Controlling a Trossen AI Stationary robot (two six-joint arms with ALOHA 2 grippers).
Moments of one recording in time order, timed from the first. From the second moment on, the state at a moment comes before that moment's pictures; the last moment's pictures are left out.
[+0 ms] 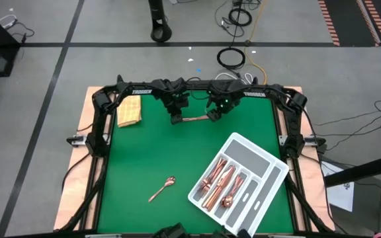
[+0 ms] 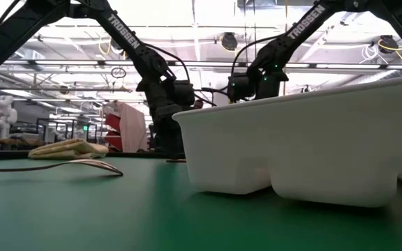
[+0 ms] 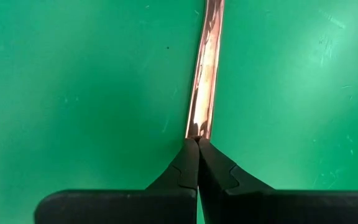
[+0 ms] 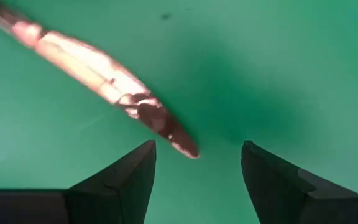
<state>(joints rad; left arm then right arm) 0.60 2.11 1.40 -0.71 0.41 0.32 -0.58 1.96 1.33 -0.78 -0.10 0.33</state>
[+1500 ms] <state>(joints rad) 0.60 2.11 1.40 -0.71 0.40 0.32 -0.52 1.98 1.31 -0.73 -0.10 1.19</state>
